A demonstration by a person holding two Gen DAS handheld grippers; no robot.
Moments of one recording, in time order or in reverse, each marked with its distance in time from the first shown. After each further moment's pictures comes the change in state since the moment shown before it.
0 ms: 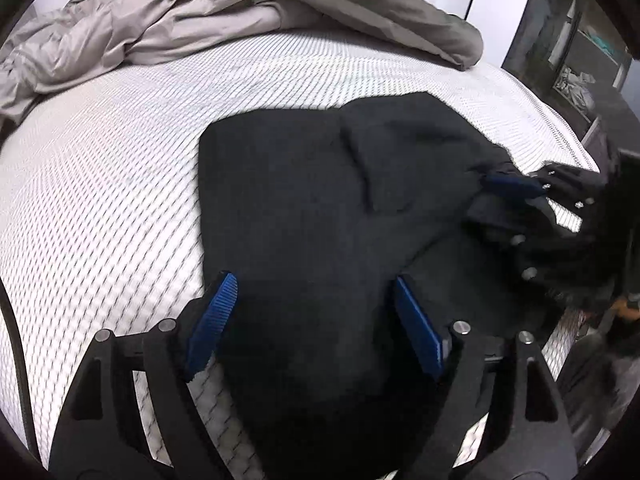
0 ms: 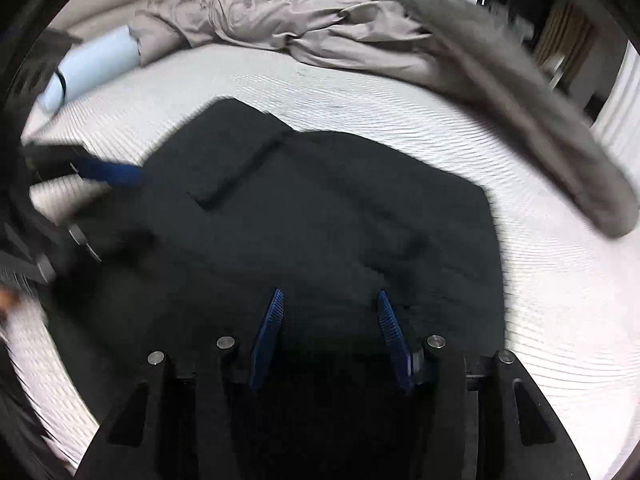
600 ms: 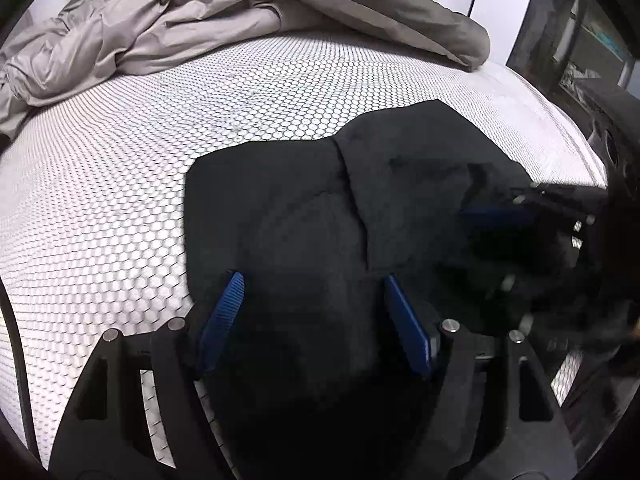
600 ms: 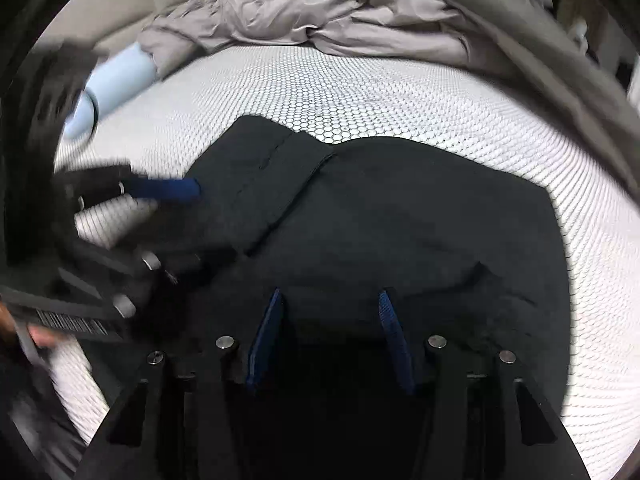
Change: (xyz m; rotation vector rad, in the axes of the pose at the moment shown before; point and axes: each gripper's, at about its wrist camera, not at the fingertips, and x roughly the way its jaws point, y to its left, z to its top) left arm 0.011 -0.005 0.024 0.024 0.003 0.021; right arm 0.026 0.001 0.028 0.074 0.059 0.174
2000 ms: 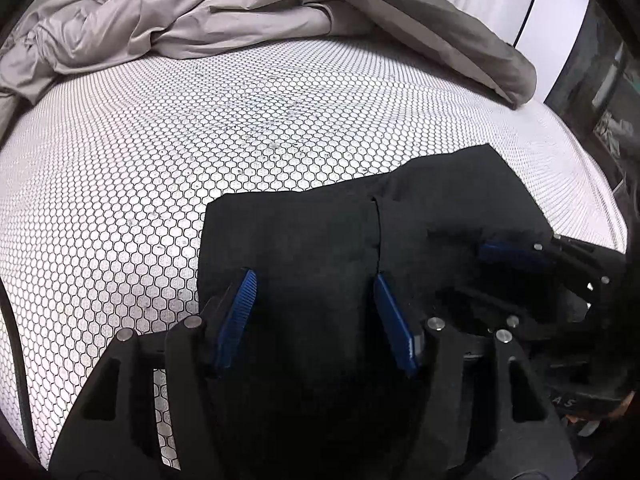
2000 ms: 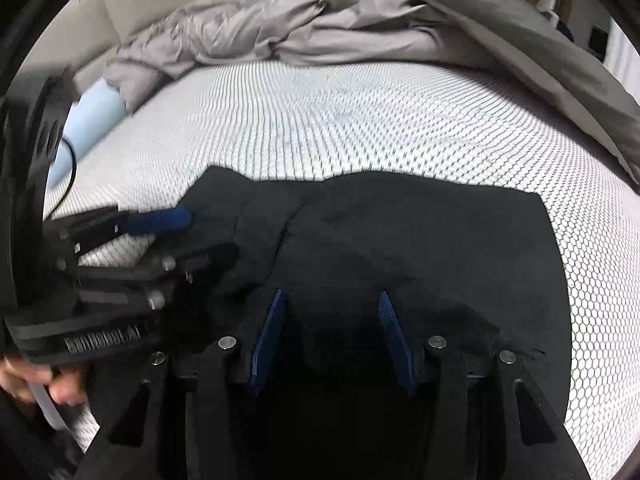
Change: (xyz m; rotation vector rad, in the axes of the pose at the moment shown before) left arm -0.014 0.007 0.034 -0.177 -0.002 0.057; right arm 0.005 -0.012 0.026 0.132 -0.003 0.014
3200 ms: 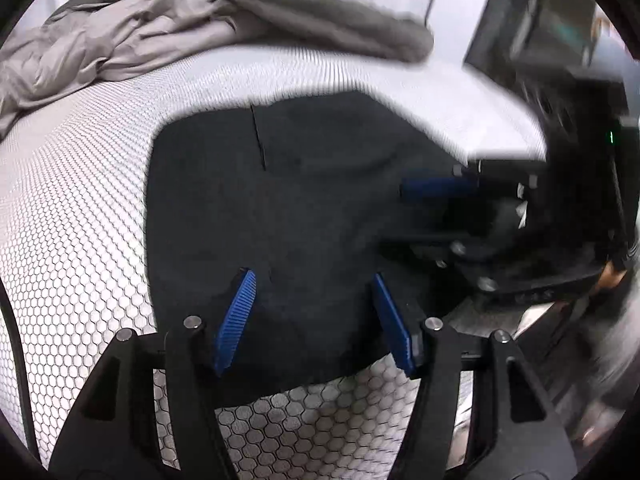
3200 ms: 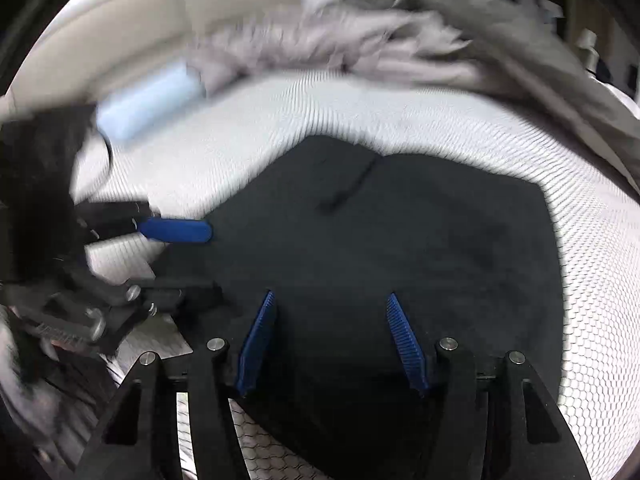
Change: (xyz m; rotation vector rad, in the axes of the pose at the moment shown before) left arm -0.123 -0.050 -0.157 0.260 -0.003 -0.145; right arm -0.052 0.022 -0.069 -0.162 -0.049 0.105
